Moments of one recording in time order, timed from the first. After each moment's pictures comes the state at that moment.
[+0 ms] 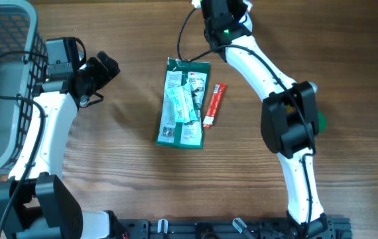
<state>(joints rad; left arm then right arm) 0.11 1.58 1.19 -0.59 0.14 -0.60 0.43 2.39 2.04 -0.25 0.76 -0.90</state>
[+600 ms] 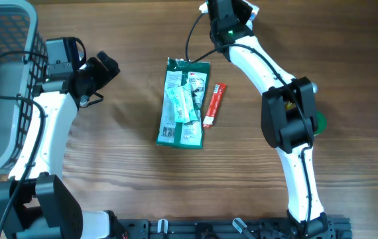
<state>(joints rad) 0.11 1.58 1.19 -0.59 0.14 -0.60 0.39 2.44 2.04 -0.23 0.79 -0.96</state>
